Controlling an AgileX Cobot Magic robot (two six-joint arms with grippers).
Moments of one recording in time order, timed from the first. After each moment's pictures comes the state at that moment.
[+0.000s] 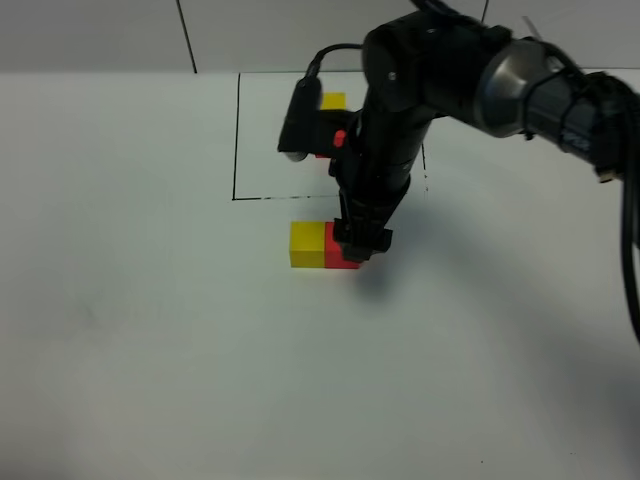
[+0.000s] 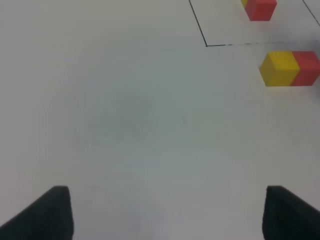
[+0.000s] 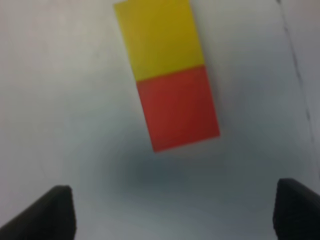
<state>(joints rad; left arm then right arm) -0.10 0.00 -0.50 -0.07 1.05 0.03 0.62 2.14 -1.74 0.07 1.07 -0.79</state>
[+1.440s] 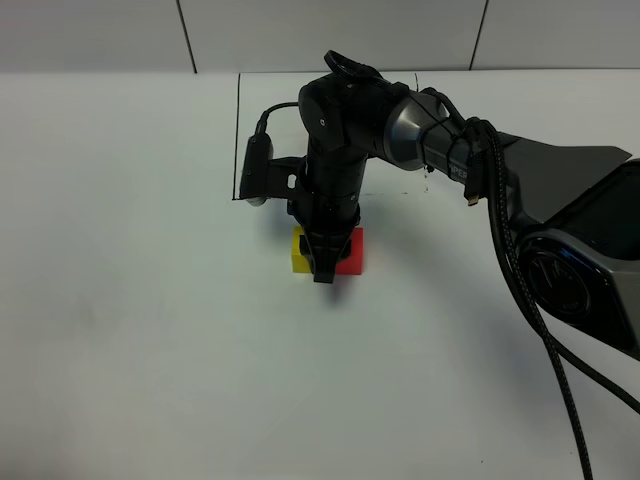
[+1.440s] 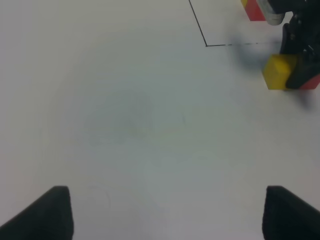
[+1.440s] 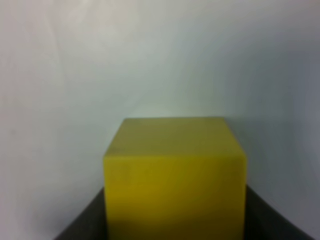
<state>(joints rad) -0.10 0.00 -0.50 -0.07 1.05 0.03 0.65 2.42 -1.98 0.10 1.11 -0.87</state>
